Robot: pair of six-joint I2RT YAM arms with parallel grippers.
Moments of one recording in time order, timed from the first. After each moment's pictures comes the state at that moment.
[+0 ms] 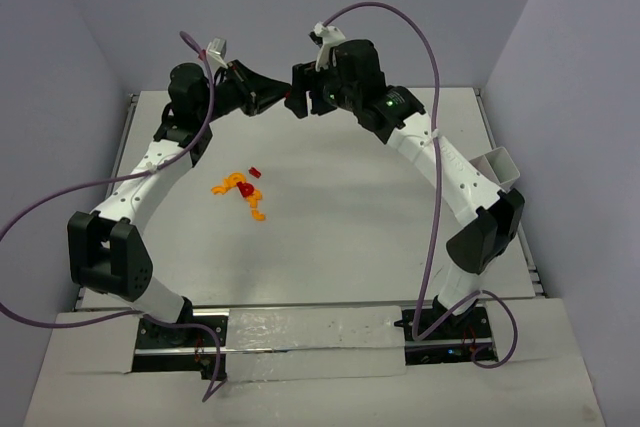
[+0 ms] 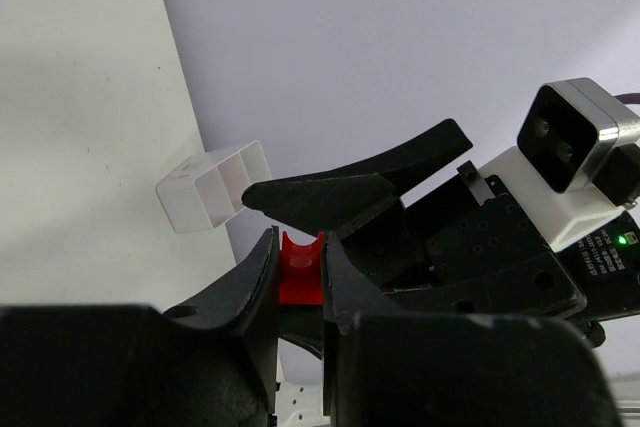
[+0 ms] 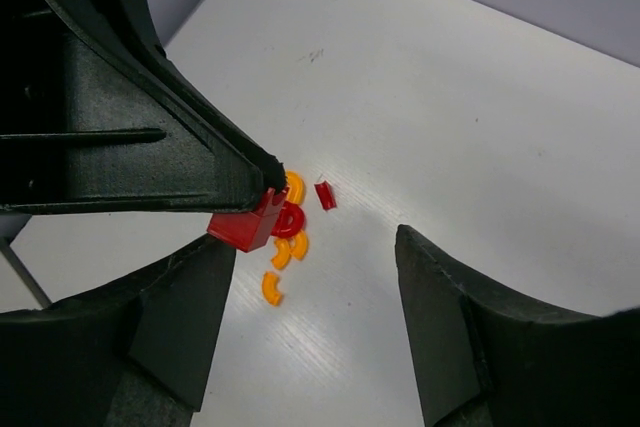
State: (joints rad) left arm -0.30 1.55 1.34 0.22 0.64 -1.26; right arm 0.63 1.74 1.90 -0.52 -0.13 0.23
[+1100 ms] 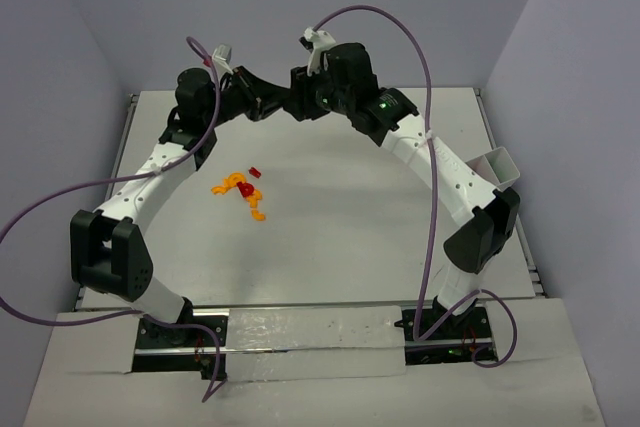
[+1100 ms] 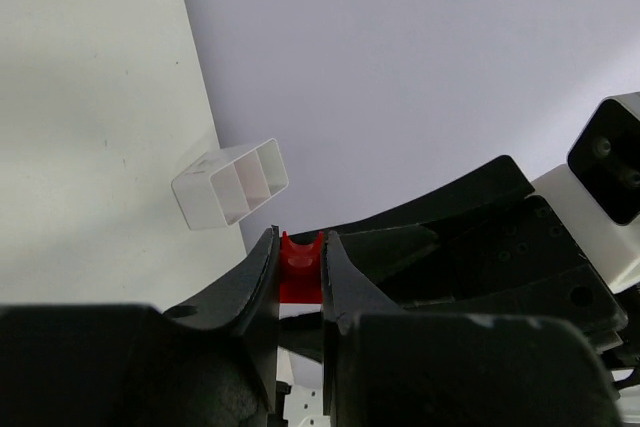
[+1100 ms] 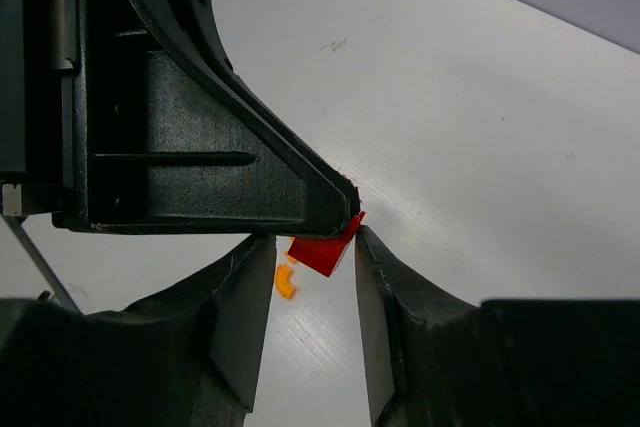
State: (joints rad) left arm -0.32 1.55 1.30 0.22 0.61 -1.24; right arm 0.65 1.75 1.91 -0.52 -0.15 0.22
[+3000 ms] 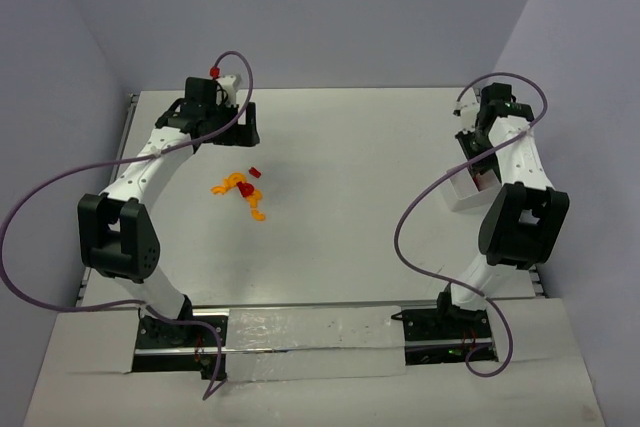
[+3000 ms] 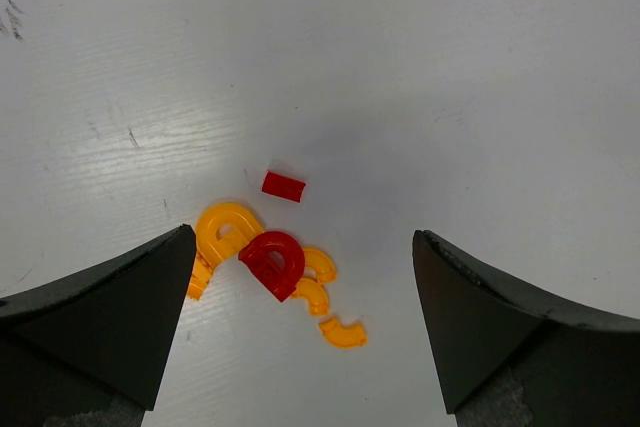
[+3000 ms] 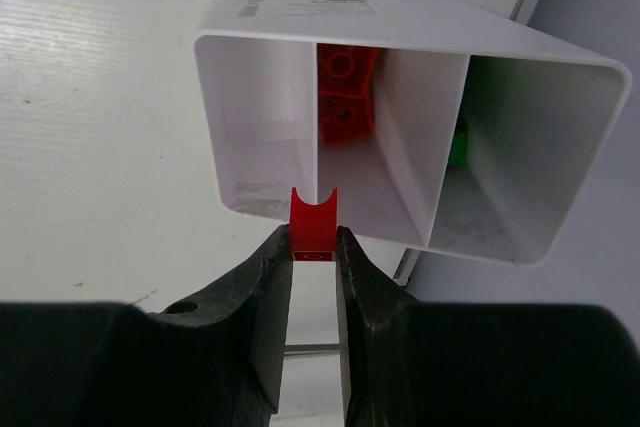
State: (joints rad) left arm -0.25 1.67 1.44 -0.53 0.15 -0.11; right arm -0.22 1.67 1.49 -1.06 0.06 -0.48
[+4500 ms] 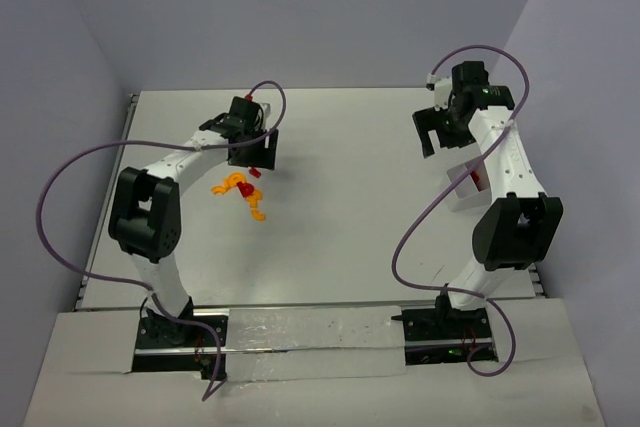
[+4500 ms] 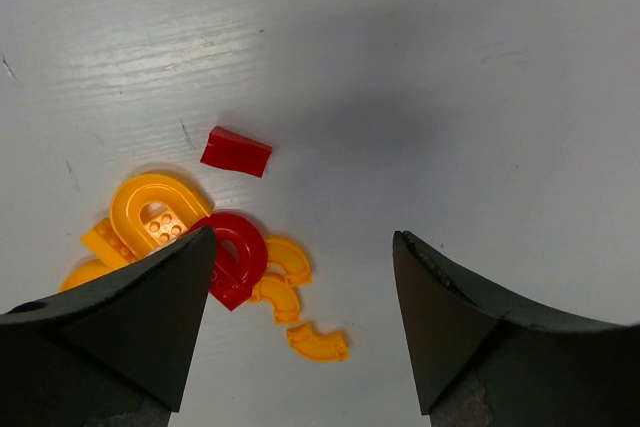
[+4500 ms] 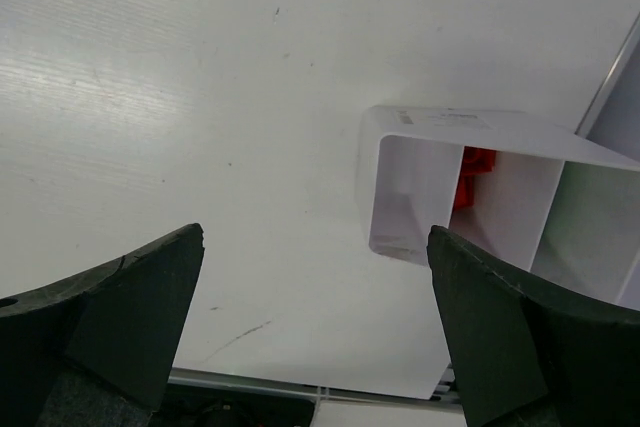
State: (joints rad) left arm -0.40 1.83 1.40 -0.55 -0.01 -0.19; right arm -0.02 1.66 1.66 -1.11 -0.04 -0.29
